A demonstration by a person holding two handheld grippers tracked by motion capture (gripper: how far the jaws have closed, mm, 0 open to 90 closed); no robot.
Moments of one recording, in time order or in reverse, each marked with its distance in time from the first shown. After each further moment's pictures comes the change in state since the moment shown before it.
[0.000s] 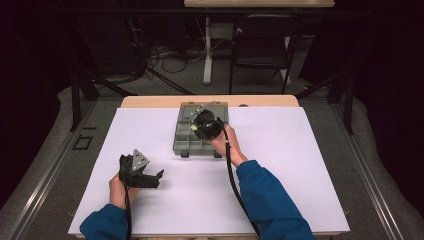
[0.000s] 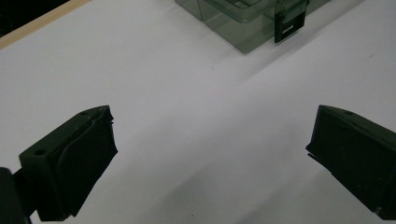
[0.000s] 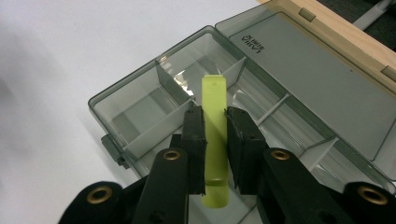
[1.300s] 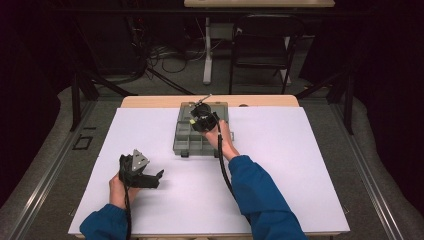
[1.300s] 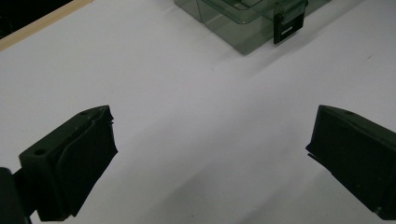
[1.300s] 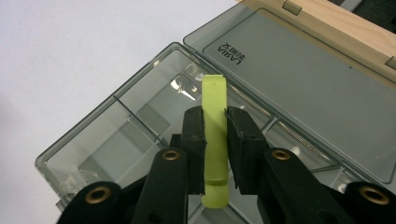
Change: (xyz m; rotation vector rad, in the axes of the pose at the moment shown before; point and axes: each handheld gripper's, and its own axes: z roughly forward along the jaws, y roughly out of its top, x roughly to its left) left arm 0.000 0.000 0.000 -0.005 -0.001 0.003; right arm -0.017 0.017 0.036 0.024 -0.032 0.134
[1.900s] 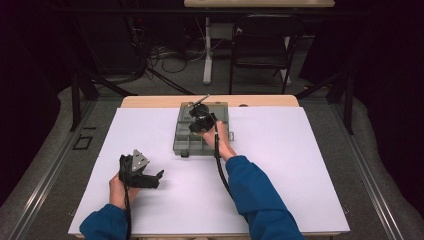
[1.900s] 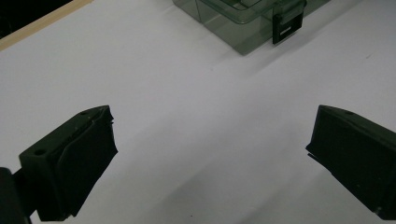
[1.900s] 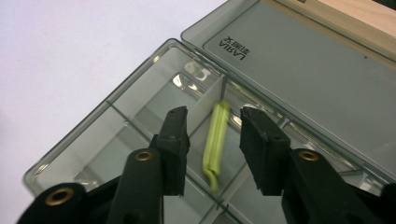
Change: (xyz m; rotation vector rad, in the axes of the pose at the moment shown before) left arm 0.000 0.000 0.000 -0.001 -0.003 0.001; right arm 0.001 0.001 0.012 0.019 0.007 0.040
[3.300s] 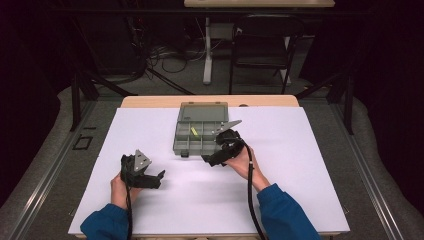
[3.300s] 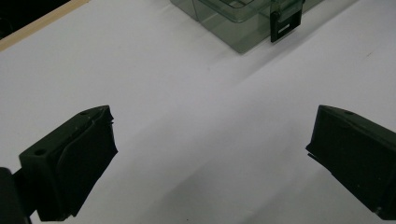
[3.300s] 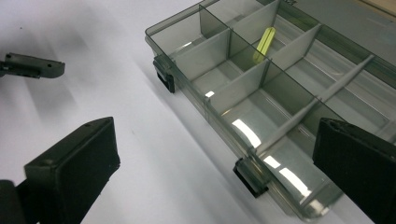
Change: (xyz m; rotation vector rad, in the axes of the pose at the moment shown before) left arm -0.003 0.001 0.003 0.008 0.006 0.012; right arm -0.004 -0.098 -0.086 -0.112 0.184 -0.151
